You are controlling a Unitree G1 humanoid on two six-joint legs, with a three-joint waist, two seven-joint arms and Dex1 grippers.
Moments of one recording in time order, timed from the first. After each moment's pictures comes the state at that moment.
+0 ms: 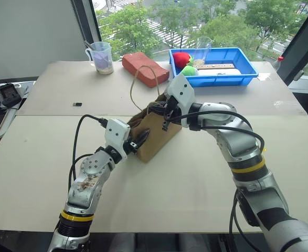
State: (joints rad) left arm -0.25 0.29 -0.07 -0.30 -0.24 0.36 -0.41; right arm -0.84 -0.36 0.24 -0.08 0.18 0.60 0.72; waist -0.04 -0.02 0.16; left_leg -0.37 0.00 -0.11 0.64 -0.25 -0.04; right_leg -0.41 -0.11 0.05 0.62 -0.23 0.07
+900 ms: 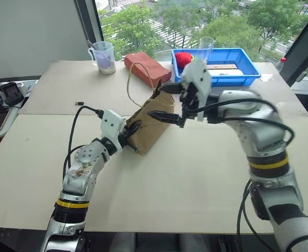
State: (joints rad) left arm -0.38 0.35 -0.01 -0.17 -0.31 0.40 -0.54; right arm -0.89 -0.51 0.11 -0.23 0.40 0.77 0.89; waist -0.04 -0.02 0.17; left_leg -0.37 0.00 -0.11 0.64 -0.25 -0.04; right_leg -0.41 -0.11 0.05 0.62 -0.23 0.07
